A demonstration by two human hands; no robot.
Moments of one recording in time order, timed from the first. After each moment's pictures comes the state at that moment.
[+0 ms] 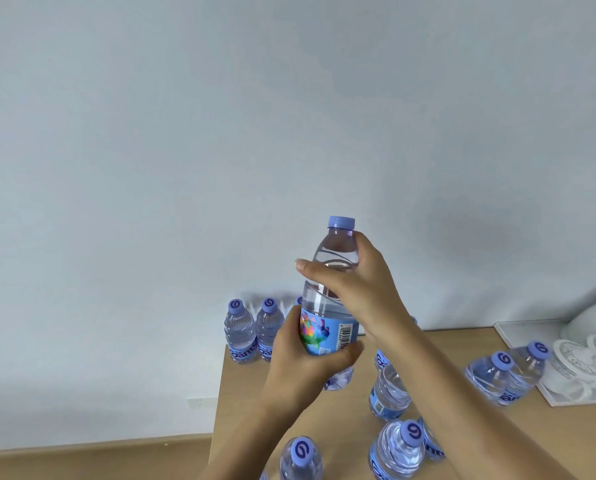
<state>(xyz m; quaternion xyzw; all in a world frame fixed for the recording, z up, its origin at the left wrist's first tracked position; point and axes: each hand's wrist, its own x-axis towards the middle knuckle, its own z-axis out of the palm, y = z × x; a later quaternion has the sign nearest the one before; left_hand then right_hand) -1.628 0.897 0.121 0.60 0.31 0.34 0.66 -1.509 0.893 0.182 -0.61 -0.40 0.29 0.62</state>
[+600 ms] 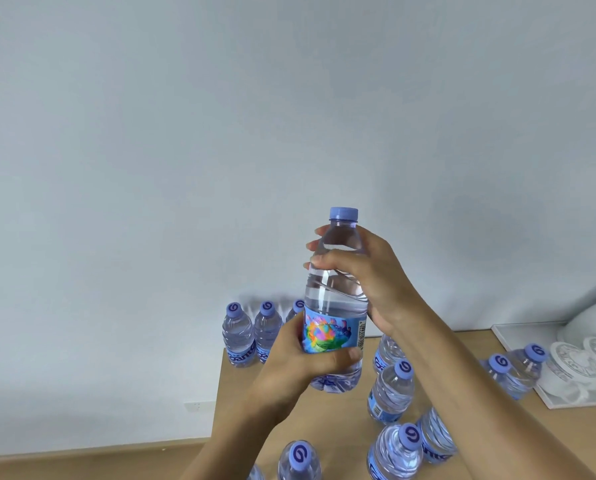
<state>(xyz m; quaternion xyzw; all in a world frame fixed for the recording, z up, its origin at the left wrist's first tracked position) -1.632 0.907 0.122 0.55 0.24 0.28 0.75 -1.493 0.890 0.204 -0.51 -0.40 0.42 0.64</state>
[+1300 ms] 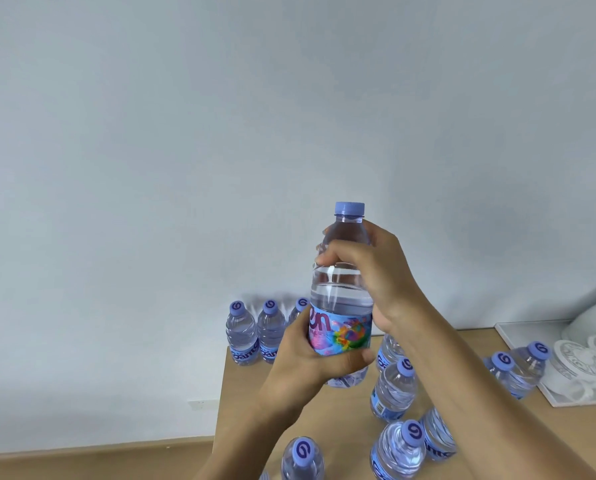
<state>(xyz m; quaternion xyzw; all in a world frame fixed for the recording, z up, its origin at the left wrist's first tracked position) -1.631 0.894 0.133 0.57 0.25 0.30 0.72 -1.501 0.886 0.213 -0.53 -0.40 0.38 0.65</state>
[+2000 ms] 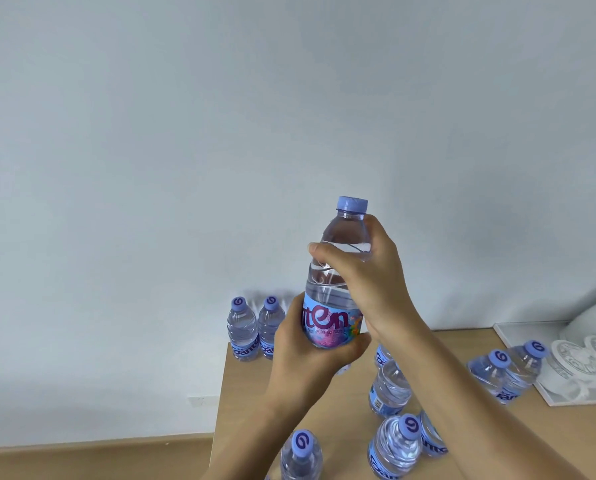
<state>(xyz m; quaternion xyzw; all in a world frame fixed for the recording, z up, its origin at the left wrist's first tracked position) -1.631 0.875 0.144 0.61 0.33 0.40 0.60 -1.520 0.877 0.205 -0.55 -0.42 0.25 0.67</state>
